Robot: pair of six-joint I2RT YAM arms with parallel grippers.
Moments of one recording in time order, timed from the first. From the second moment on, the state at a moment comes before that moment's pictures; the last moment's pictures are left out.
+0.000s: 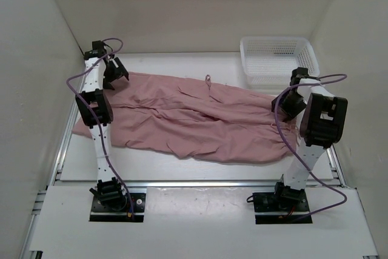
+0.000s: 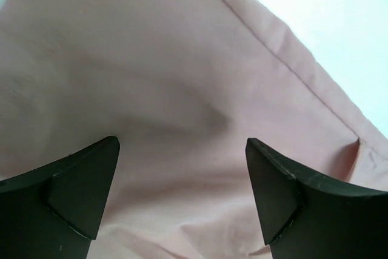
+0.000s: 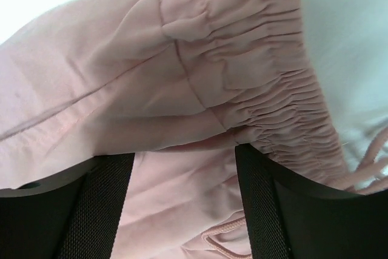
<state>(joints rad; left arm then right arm) 0.19 2.65 2.56 -1.07 0.10 -0.38 -0.17 1.98 1.40 -0.78 0.01 0.67</state>
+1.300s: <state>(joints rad) 0.51 1.79 1.16 -0.80 0.00 -0.55 -0.16 1.14 1.07 -0.95 -0.11 0.58</state>
